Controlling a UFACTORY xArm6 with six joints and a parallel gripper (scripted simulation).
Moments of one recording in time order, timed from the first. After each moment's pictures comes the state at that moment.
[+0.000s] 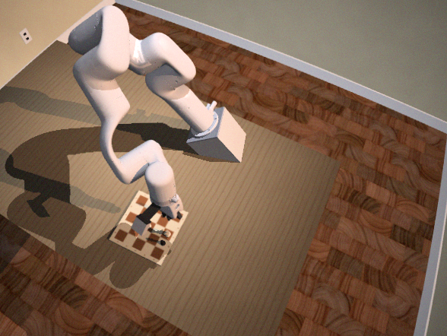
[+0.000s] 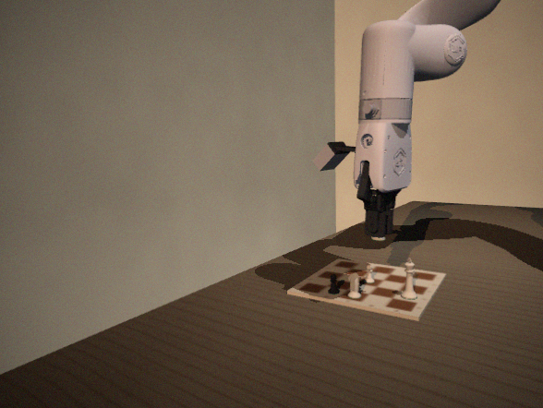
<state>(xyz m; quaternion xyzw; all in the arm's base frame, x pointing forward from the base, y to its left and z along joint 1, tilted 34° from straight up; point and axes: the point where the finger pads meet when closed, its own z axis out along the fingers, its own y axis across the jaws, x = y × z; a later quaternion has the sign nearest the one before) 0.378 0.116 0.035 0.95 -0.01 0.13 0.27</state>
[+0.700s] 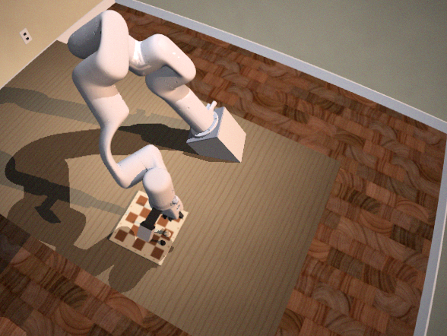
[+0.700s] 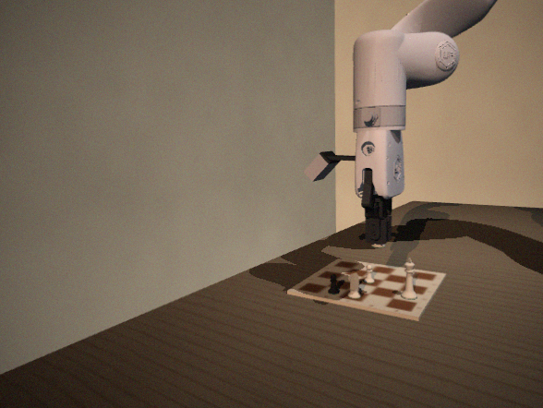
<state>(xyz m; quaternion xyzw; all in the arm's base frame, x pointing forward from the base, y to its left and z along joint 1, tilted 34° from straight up) 0.381 0.111 0.025 0.95 0.07 0.08 0.28</state>
